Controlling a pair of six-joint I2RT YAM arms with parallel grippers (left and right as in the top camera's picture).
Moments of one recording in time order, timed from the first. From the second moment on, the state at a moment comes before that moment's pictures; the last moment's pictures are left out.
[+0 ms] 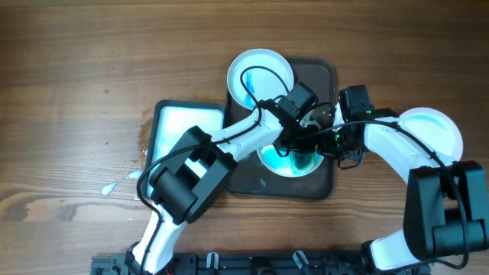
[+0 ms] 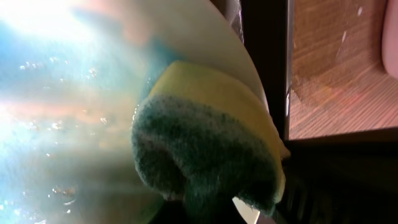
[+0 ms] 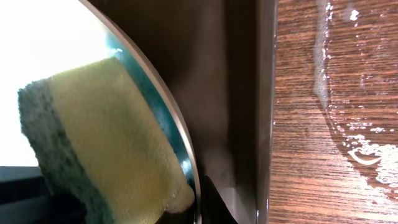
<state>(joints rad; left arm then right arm) -0.80 2.18 1.49 -0.51 0.46 -0.58 0.14 1.69 0.89 -0.66 -0.22 0.34</state>
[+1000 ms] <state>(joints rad) -0.76 2.19 1.49 -0.58 0.59 -0.57 0.14 1.69 0.89 -0.67 -0.22 0.30</state>
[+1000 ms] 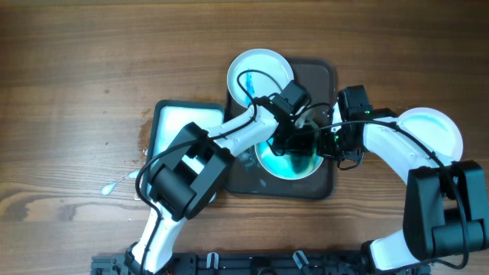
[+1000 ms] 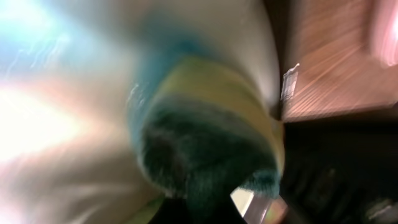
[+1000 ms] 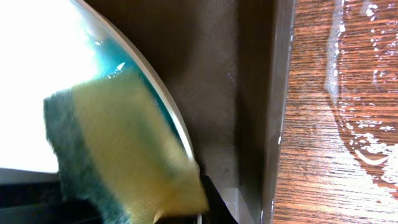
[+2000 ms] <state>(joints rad) -0.18 1.67 1.14 -1.01 0.04 -0.53 0.17 1.46 0.96 -0.82 -0.14 0.21</state>
